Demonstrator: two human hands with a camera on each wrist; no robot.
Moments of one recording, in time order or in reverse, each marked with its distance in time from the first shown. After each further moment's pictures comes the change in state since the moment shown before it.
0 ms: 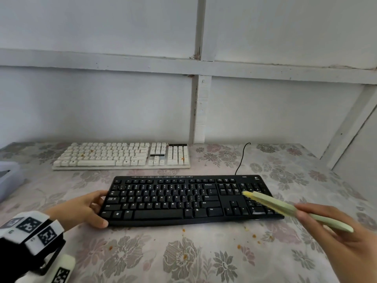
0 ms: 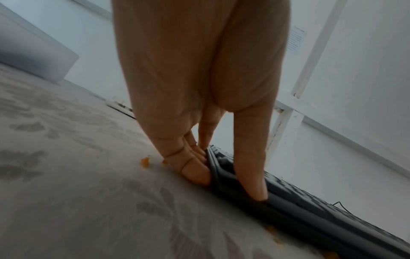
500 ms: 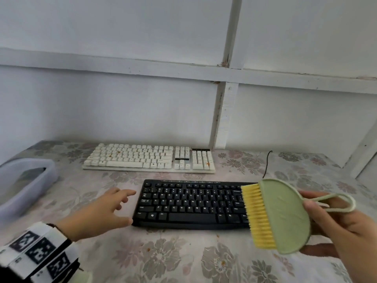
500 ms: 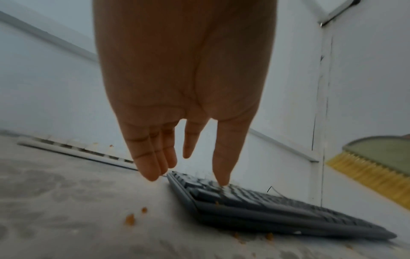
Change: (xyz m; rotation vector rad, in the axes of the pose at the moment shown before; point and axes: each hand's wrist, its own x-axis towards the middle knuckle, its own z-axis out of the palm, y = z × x) left_hand -0.041 0.005 -0.021 0.668 0.139 0.242; right_hand 0.004 -0.068 0.059 0.234 -0.267 0.371
